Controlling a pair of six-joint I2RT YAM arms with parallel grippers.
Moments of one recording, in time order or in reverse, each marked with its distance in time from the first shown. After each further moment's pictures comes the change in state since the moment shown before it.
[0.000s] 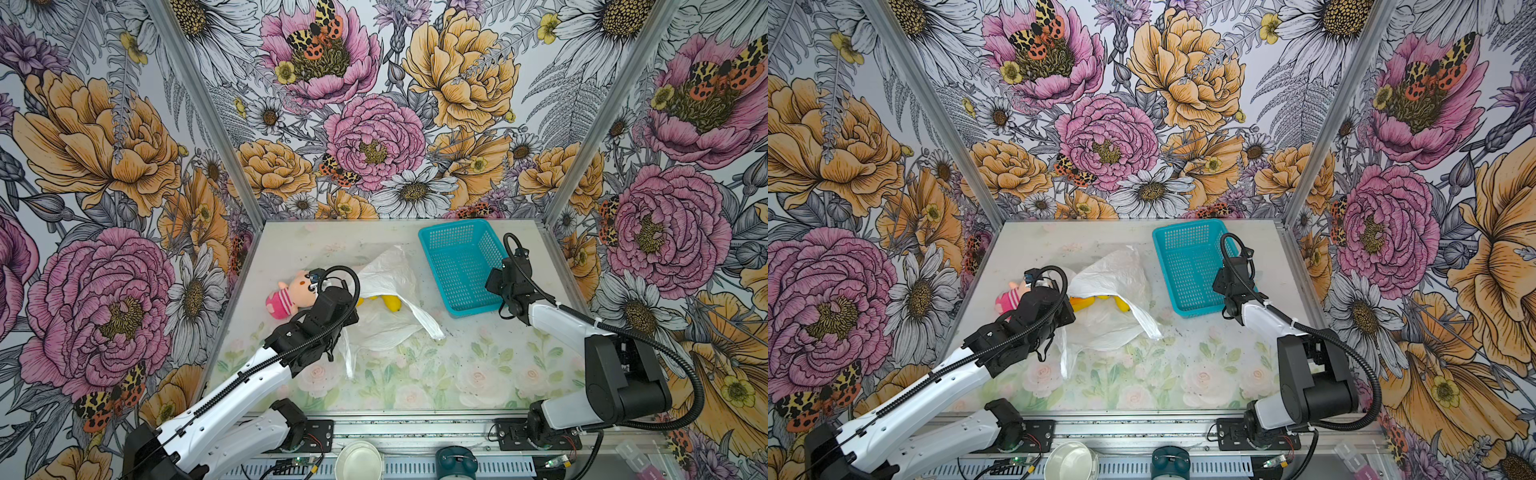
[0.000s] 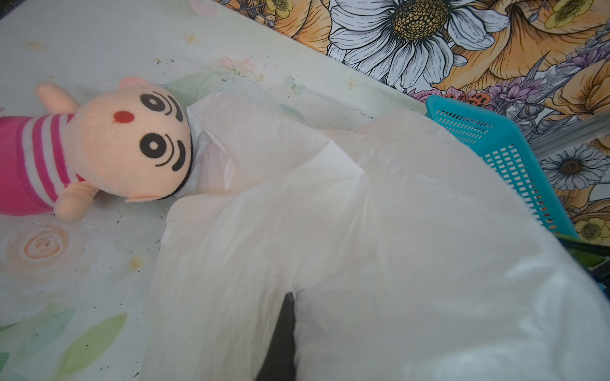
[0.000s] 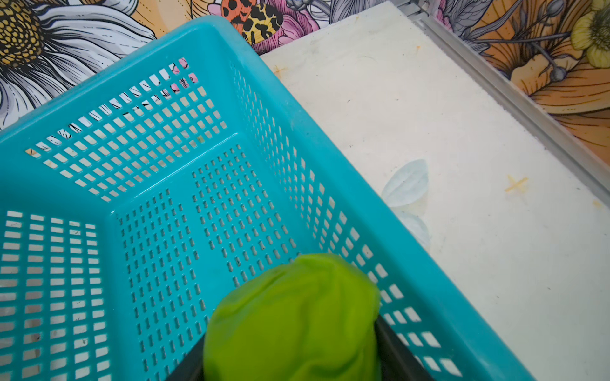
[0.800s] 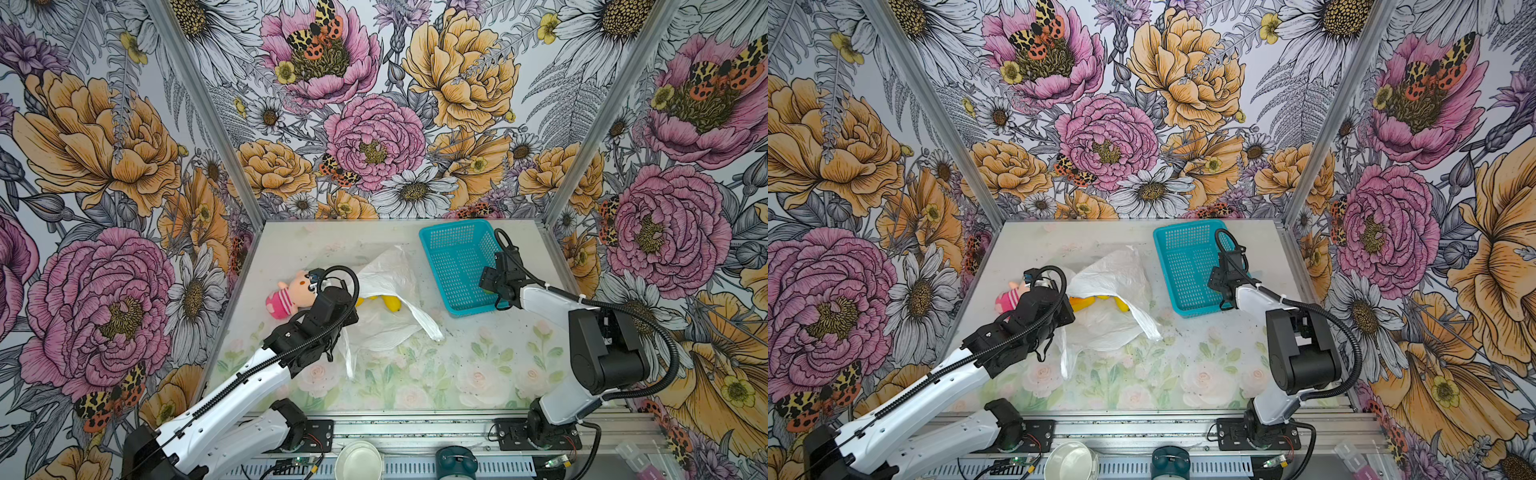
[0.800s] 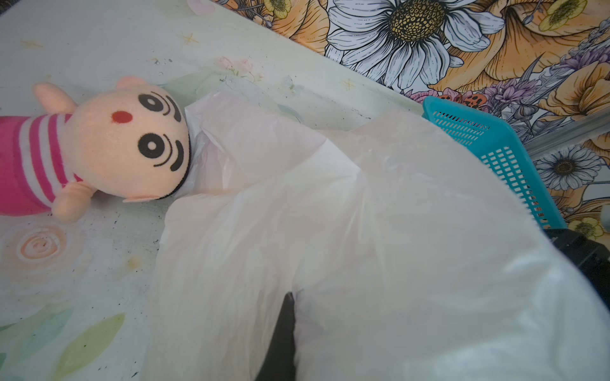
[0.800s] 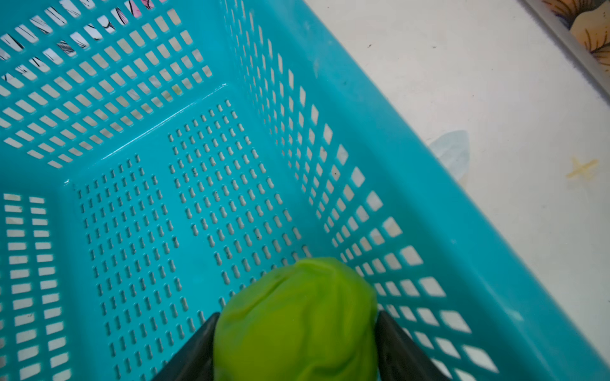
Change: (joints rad) left arm 0.002 -0.007 0.000 0.000 0.008 0.000; right arm -0.013 0.180 0.158 -0.130 -0.060 -0.023
